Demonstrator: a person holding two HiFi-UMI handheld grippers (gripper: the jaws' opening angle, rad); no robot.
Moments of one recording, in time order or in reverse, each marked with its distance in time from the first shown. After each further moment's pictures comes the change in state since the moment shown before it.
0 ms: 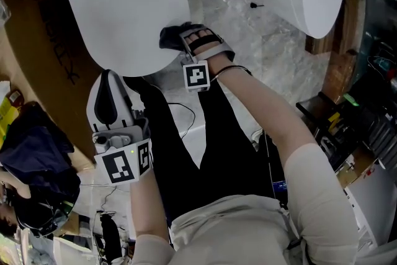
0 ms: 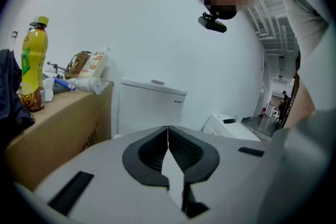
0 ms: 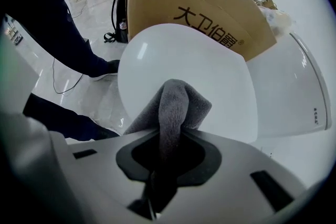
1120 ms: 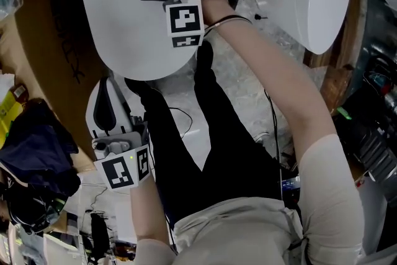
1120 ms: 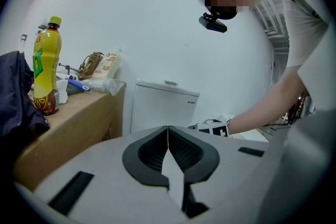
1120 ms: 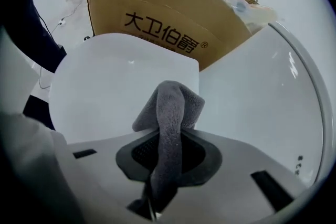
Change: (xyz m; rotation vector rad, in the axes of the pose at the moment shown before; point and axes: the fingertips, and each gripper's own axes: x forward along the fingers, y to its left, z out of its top) left arm -0.005 0.039 0.005 -0.026 0.008 0.087; right arm 0.025 -0.214 0.034 -0.086 -0.018 -0.033
